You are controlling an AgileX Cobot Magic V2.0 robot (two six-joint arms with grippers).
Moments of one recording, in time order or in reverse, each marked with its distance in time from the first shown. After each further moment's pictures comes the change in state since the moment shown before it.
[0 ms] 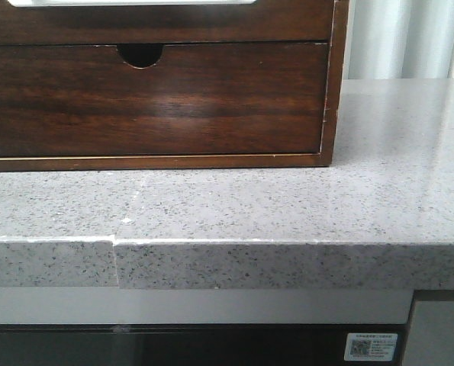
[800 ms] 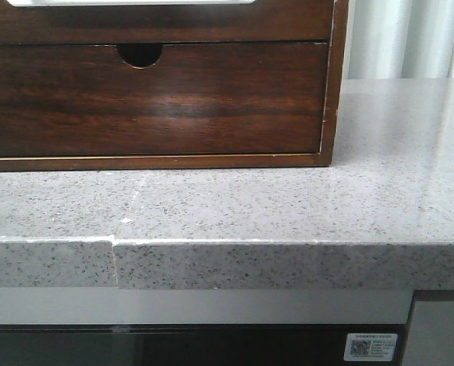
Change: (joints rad) left arm 0.000 0.208 0.093 -0.998 0.001 0.071; right arm 0.000 0.000 0.000 0.027 -0.002 0.000
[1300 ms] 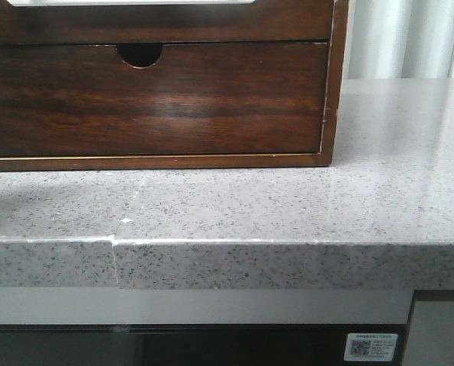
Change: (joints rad) left arm 0.000 0.386 -0.025 -0.611 0.227 0.561; right arm 0.000 0.000 0.000 0.000 0.000 0.000
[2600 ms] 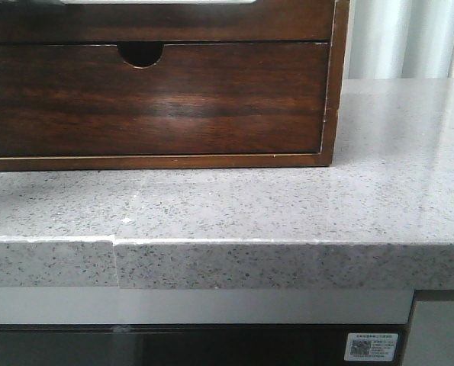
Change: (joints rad) left arm 0.000 0.356 -0.203 -0.034 0.274 0.017; right arm 0.000 0.000 0.000 0.002 0.000 0.000
